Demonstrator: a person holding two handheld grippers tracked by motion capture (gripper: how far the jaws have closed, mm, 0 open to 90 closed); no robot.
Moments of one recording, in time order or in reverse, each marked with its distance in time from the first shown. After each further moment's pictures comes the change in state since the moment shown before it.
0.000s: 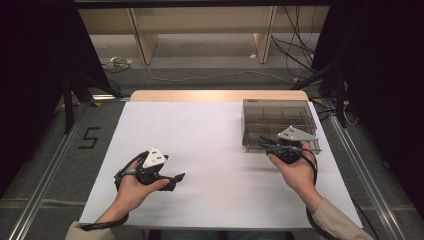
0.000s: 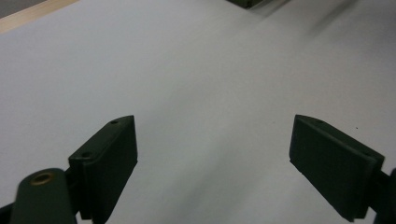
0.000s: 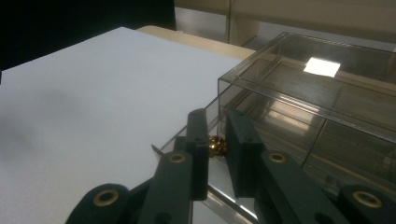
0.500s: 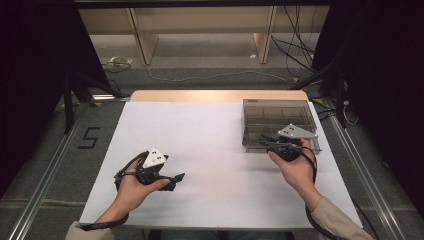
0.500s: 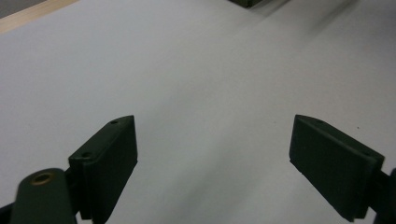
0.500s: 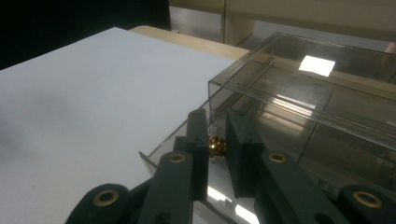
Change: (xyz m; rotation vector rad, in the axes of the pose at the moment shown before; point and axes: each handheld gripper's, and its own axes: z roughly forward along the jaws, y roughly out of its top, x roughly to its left) left arm 0.000 0.000 0.001 0.001 0.002 -0.001; right arm -0.004 0.003 0.003 0.003 -0.021 0.013
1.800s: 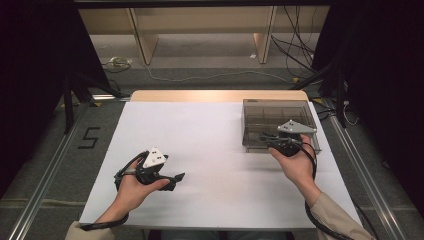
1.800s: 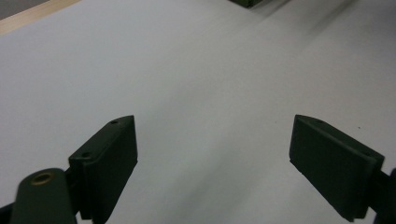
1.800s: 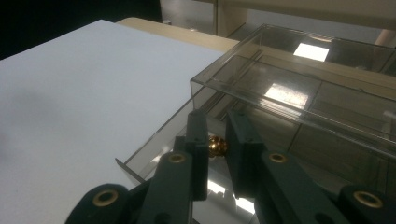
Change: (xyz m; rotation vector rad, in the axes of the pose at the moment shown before) left arm 0.000 0.001 0.000 0.001 0.003 0.004; right arm -0.008 0.006 0.006 0.052 -0.025 0.018
